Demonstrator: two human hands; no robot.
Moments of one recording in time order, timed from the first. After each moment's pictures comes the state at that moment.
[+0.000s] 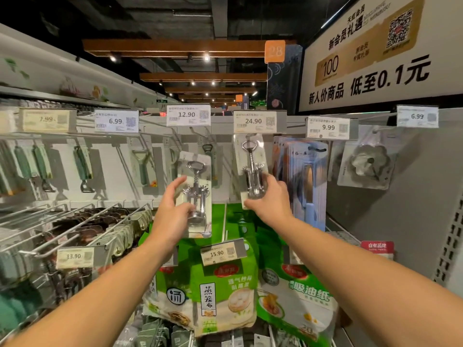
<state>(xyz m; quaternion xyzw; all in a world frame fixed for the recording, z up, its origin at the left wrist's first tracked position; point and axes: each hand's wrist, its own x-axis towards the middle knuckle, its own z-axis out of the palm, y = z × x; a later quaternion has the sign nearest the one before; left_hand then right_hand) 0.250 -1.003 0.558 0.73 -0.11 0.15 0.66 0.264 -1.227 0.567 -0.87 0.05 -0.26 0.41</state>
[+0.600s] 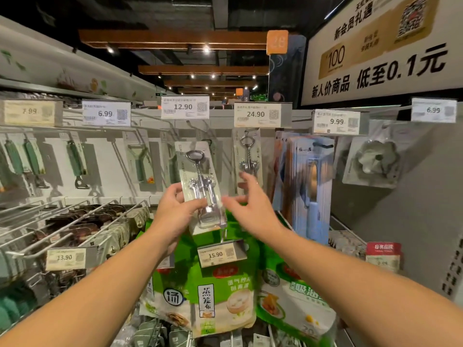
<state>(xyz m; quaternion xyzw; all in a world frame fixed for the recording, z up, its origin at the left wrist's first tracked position) 0.275 -1.012 0.556 0.69 -0.07 0.07 0.72 0.261 -1.195 0.551 -0.86 -0.09 -0.22 0.46</state>
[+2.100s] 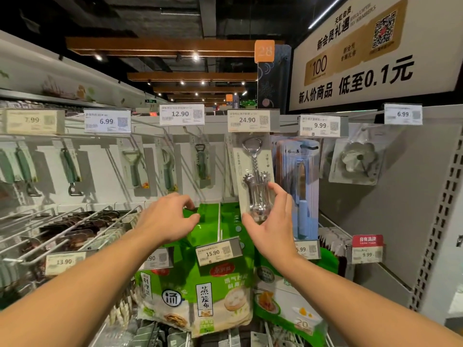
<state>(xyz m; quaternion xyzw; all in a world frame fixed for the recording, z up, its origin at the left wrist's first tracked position) 0.268 -0.988 0.574 0.97 -0.17 0.16 0.11 0.211 -1.210 0.520 -0.80 -0.02 -0.41 0.43</state>
